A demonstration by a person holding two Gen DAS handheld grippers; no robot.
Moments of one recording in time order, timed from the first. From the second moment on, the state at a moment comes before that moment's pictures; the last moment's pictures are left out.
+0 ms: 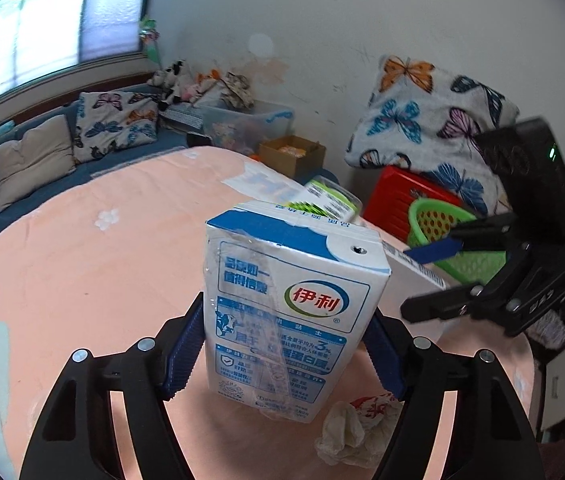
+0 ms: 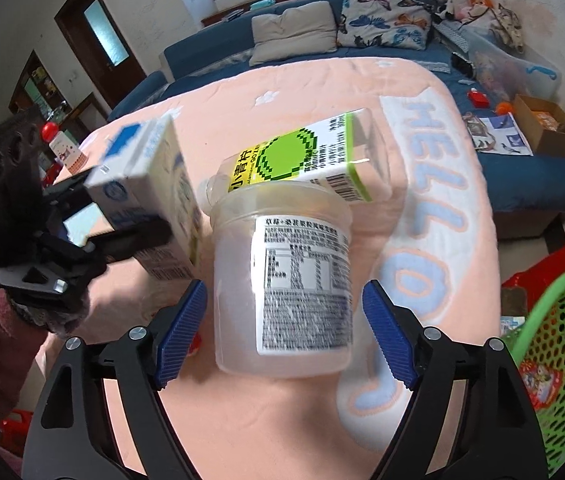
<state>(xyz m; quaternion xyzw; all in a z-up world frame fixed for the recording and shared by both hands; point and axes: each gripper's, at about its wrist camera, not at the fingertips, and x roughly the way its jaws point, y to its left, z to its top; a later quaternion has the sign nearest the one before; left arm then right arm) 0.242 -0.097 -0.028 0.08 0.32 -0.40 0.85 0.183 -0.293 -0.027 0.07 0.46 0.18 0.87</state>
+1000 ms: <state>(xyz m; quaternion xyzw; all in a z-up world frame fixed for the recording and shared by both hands) 0.230 -0.076 -0.014 0.04 0.32 -0.36 0.88 0.184 -0.262 -0.041 -0.03 0.50 0.19 0.84</state>
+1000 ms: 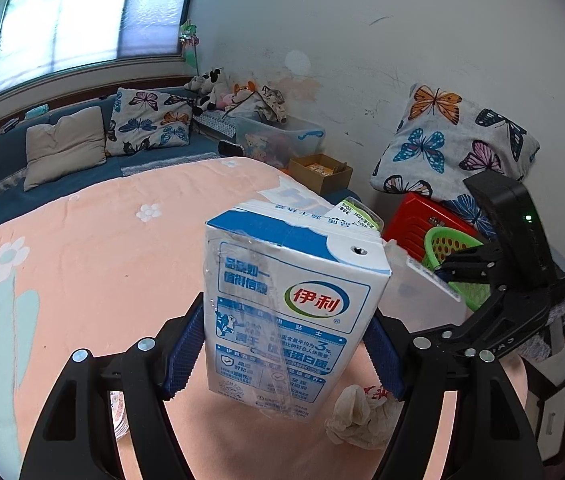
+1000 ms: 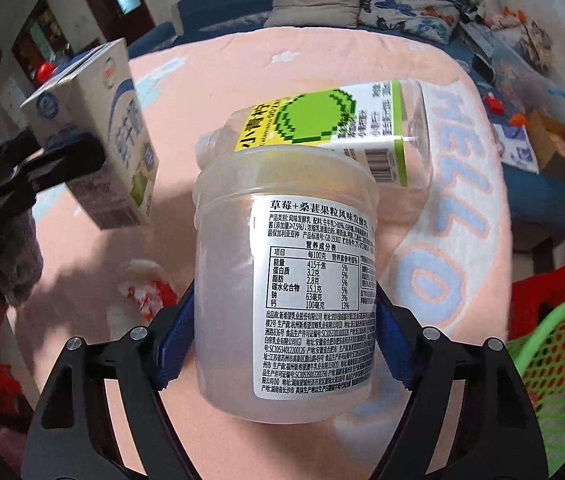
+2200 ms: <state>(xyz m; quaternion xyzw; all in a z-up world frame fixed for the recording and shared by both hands) 0.151 -0.167 0.030 0.05 0.30 -0.41 0.86 0.070 -0.441 0.004 0.06 0.45 0.02 0.89</state>
